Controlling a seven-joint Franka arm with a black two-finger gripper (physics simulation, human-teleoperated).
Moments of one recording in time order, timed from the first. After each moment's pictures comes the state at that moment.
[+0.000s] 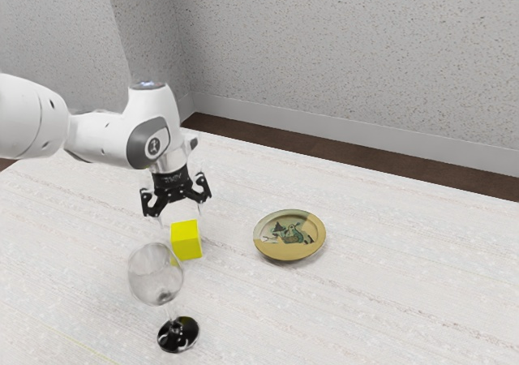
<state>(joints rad) -0.20 0.27 0.25 -2.01 -0.10 2.23 -0.76</state>
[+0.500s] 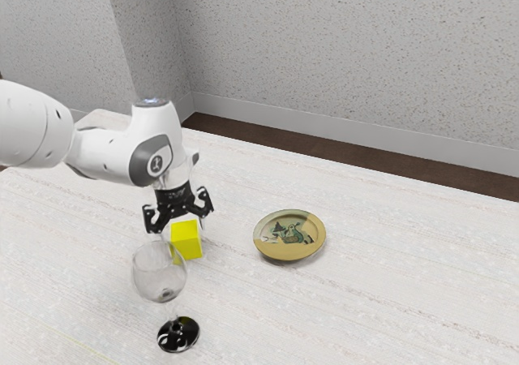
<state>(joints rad) -0.21 0.27 0.24 -2.08 -0.11 2.30 -0.84</state>
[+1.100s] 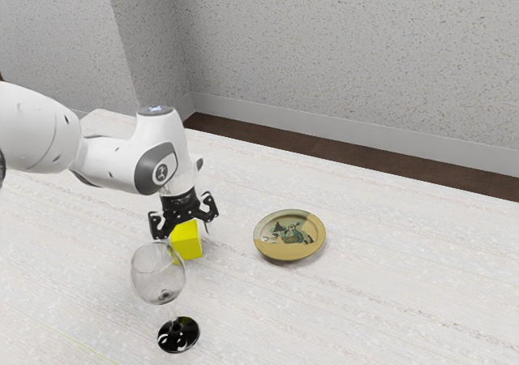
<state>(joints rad) -0.20 0.29 0.21 -2.10 -0.12 2.36 -0.87</state>
